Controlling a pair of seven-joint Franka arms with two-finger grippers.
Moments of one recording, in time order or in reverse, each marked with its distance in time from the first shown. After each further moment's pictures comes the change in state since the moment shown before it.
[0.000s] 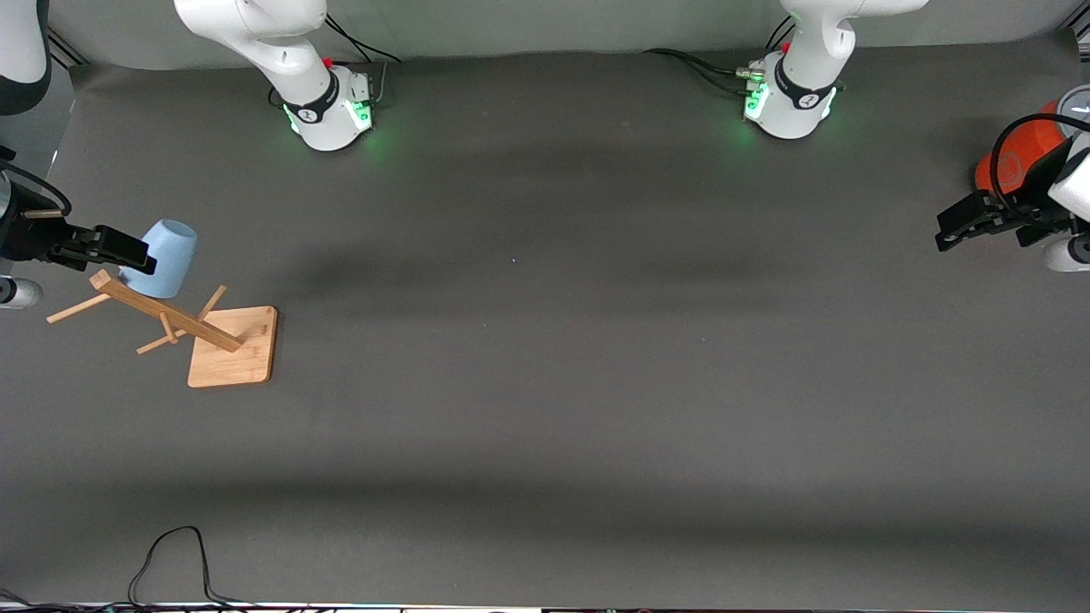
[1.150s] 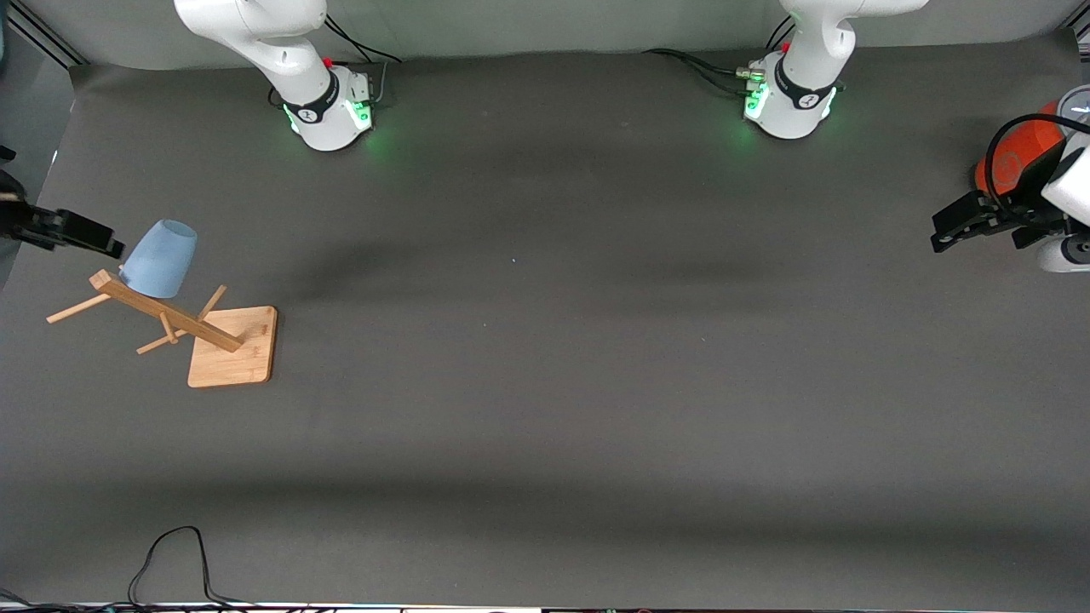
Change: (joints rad) left arm -0.001 0.002 -0.009 0.004 -0.001 0.006 0.000; right arm -0.002 -0.106 -0.121 -0.105 -0.006 -0.009 -0.004
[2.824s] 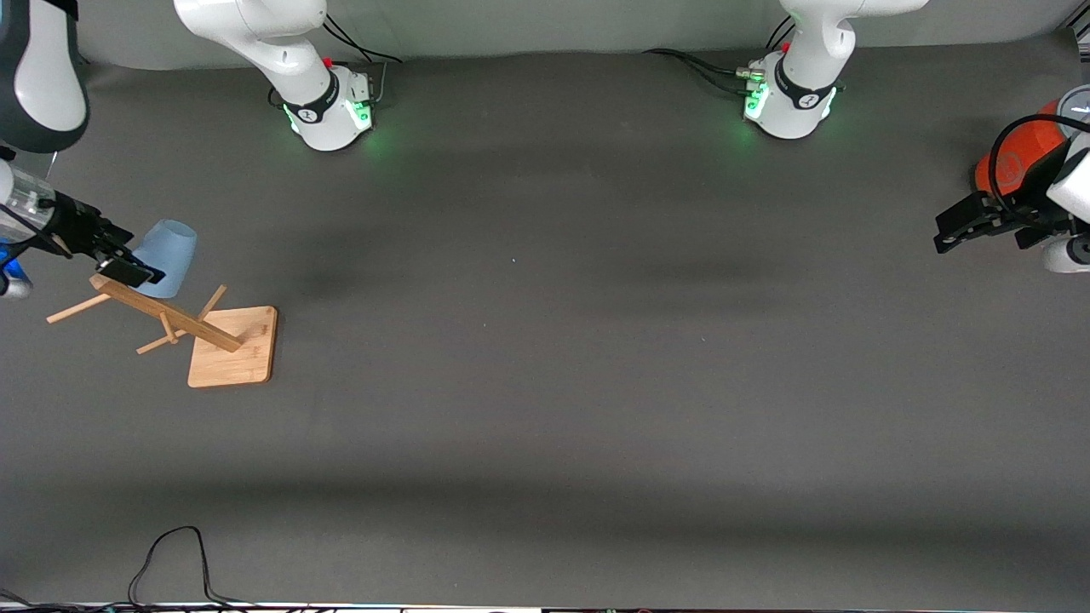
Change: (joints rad) left arm 0.002 0.000 0.002 0.000 0.000 0.003 0.000; right arm 0.023 -0.062 -0.054 -0.407 0.023 0.338 0.568
